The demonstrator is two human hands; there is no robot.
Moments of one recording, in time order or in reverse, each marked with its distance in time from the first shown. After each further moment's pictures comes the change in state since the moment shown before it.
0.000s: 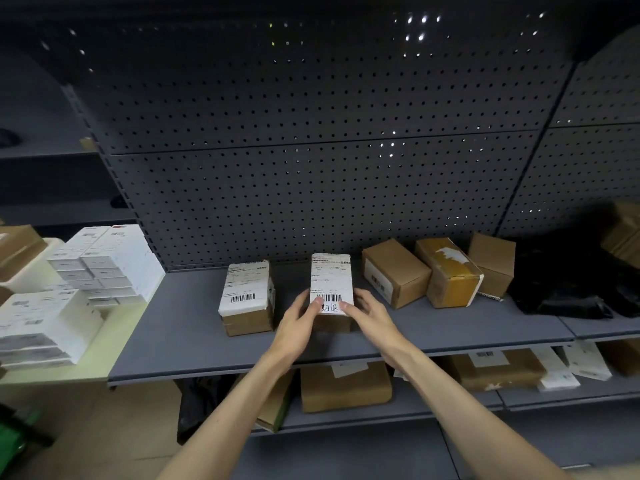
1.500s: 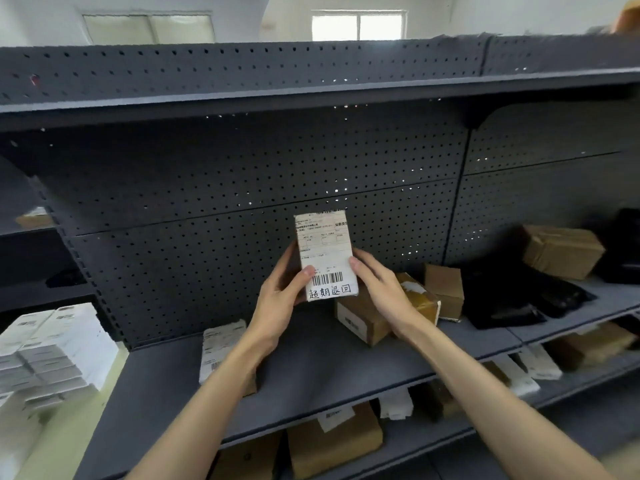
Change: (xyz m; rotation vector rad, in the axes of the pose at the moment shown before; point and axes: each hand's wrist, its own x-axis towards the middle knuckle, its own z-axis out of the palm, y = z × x) left_hand -0.005 0.157 -0.011 -0.252 -0.191 0.466; right_hand -0.036 -0.152 -0.043 0.007 0.209 -0.387
